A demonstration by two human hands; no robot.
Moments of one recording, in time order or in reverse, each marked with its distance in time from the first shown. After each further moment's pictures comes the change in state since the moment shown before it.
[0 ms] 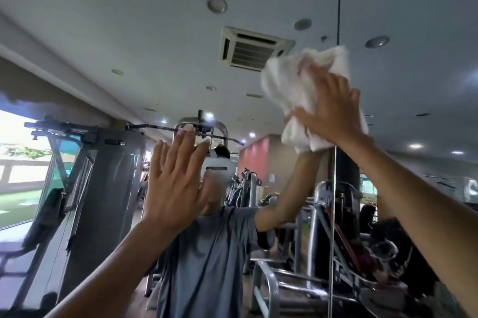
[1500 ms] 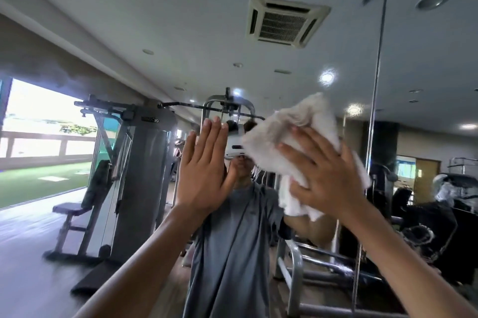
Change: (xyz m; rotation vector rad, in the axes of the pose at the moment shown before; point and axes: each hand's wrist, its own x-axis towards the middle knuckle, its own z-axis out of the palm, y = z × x) left_hand -0.038 -0.004 0.005 -0.094 -0.028 -0.046; right_hand -0.153 -0.075 0.025 -0.023 -0.051 -0.407
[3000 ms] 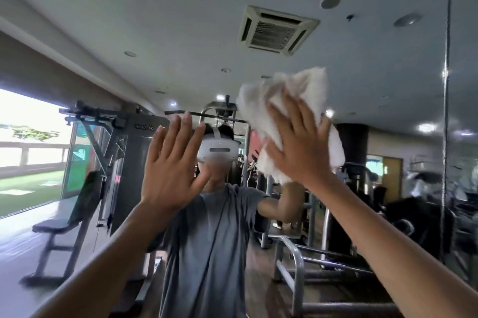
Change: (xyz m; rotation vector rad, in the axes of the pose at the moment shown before) left_hand 0.002 -0.256 -0.067 0.101 -0.007 0.067; right_hand 0.206 -0.172 -0.004 -0.047 0.045 0.257
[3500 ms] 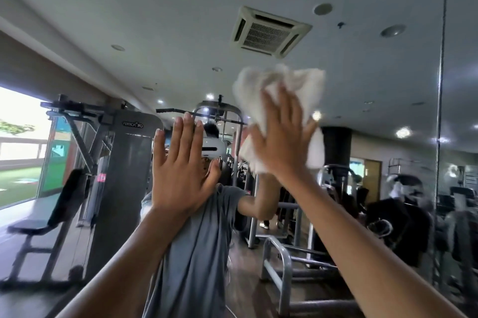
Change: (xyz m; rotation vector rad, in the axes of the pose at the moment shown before) left_hand -0.003 -0.002 0.002 -0.072 0.063 -0.108; right_hand 0.035 -0.063 0.001 0.031 0.022 0.263
